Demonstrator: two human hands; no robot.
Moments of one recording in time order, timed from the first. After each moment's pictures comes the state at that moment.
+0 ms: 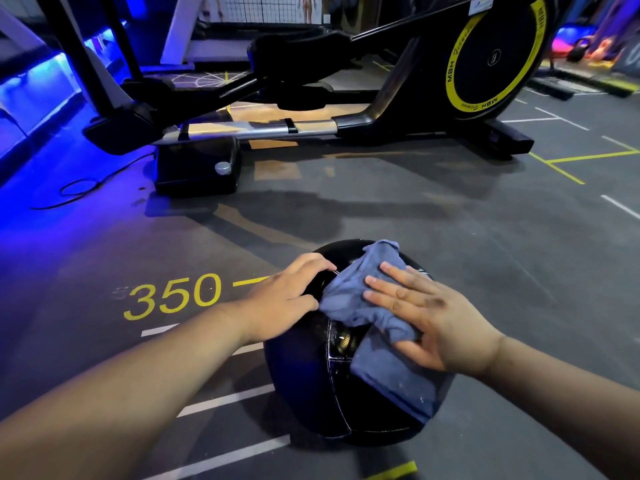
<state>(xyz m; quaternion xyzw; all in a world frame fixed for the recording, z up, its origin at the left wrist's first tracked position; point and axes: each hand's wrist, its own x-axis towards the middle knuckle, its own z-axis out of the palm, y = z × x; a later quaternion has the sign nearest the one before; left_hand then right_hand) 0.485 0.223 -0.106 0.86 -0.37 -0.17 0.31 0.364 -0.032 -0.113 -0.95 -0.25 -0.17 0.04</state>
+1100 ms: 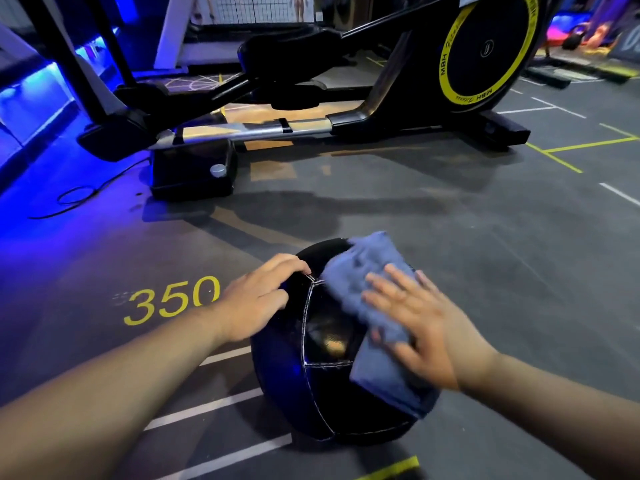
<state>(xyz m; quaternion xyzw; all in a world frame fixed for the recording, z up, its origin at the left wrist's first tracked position) 0.495 0.244 -0.106 0.87 -0.35 -0.17 0.30 0.350 -0.018 -0.124 -0.98 -0.14 -0.13 0.03</state>
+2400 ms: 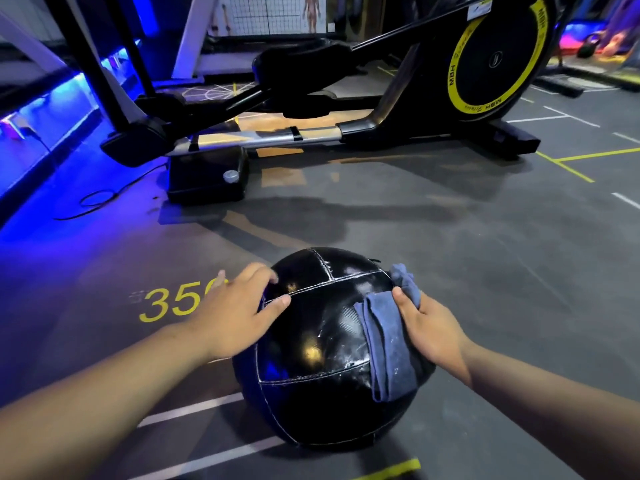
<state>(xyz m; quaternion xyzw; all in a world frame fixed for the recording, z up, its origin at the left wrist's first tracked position) 0.463 0.273 -0.089 0.94 -0.29 -0.06 0.16 0.359 -0.007 -0.118 -0.87 0.24 -0.01 0.44</state>
